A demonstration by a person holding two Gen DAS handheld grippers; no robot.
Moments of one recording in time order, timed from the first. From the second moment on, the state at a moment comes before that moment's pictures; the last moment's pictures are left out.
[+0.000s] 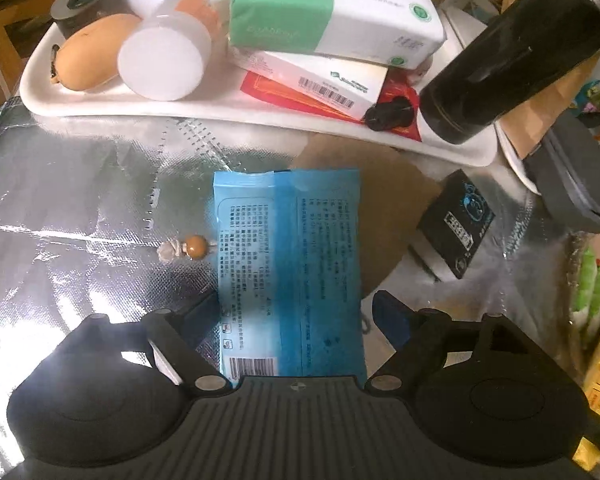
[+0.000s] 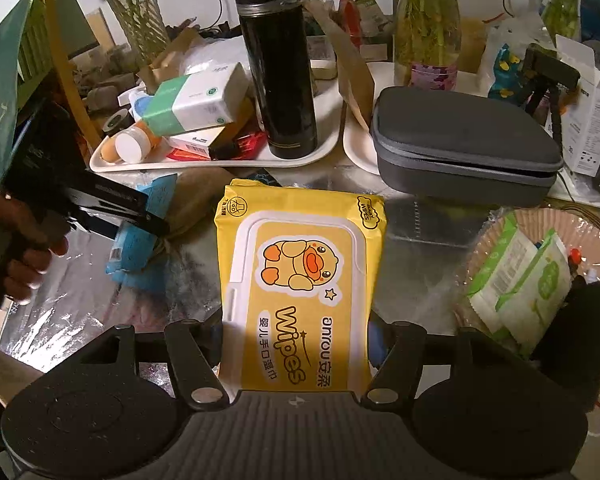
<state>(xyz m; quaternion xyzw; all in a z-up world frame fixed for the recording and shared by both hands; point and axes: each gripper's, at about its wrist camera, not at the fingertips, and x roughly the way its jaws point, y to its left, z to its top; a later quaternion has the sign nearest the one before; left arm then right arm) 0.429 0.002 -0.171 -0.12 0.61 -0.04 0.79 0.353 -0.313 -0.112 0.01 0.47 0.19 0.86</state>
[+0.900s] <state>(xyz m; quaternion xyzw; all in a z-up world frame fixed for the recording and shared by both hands) 0.375 0.031 -0.069 -0.11 0.50 -0.10 0.85 0.327 -0.312 -0.056 -0.01 0.43 0.21 0.88</state>
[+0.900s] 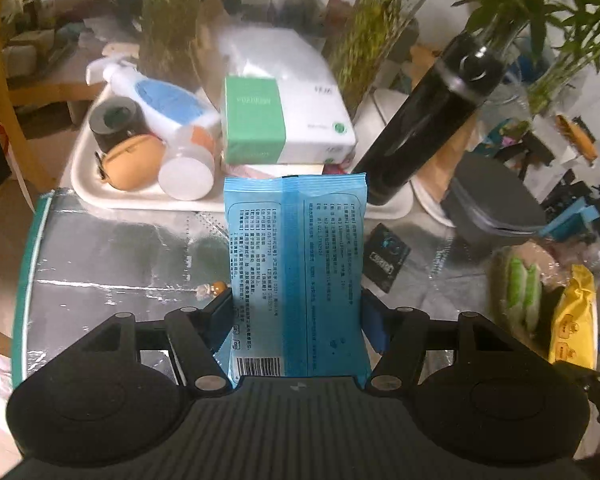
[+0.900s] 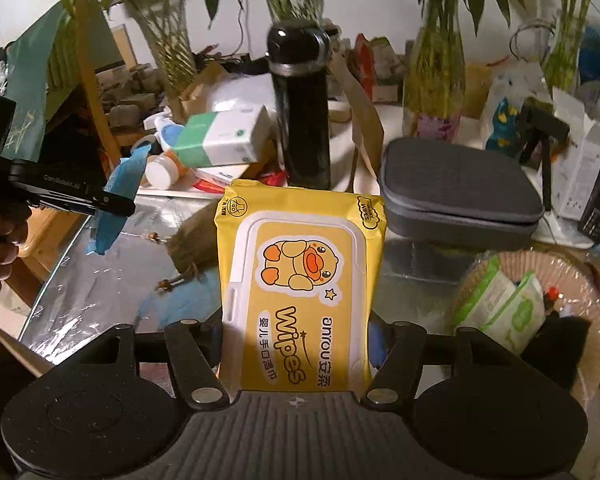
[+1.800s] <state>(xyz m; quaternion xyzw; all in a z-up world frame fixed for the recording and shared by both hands) 0.230 0.013 0.029 -0.10 0.46 -0.17 0.87 0.231 -0.297 0.014 -0.02 0.41 0.26 0.87</state>
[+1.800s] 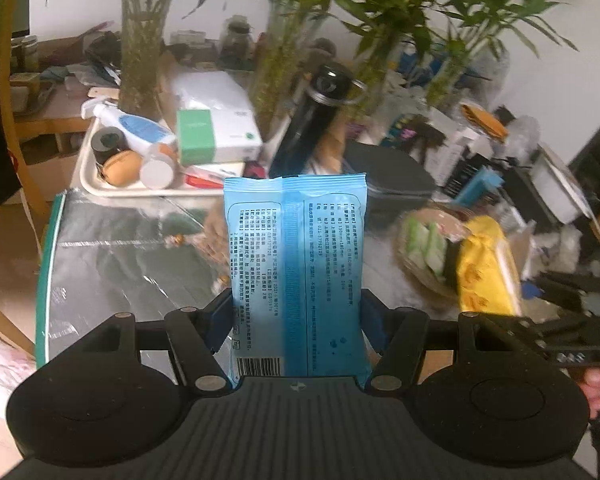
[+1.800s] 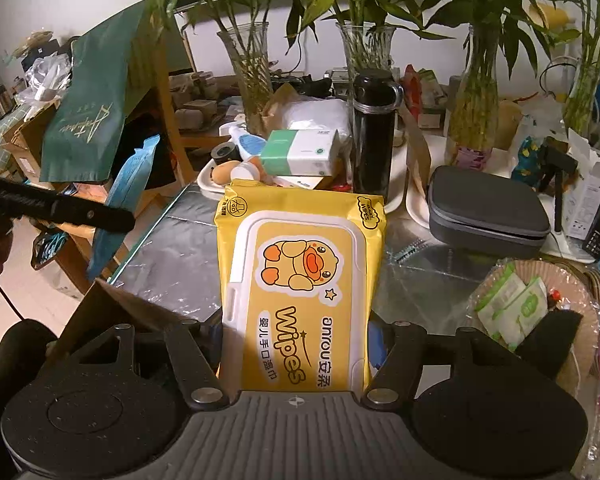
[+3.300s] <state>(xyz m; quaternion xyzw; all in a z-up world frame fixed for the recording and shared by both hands) 0.099 0.029 0.008 -0.10 0.42 -0.10 0.90 0.162 -0.251 0.037 -0.06 0.43 0.30 0.85</state>
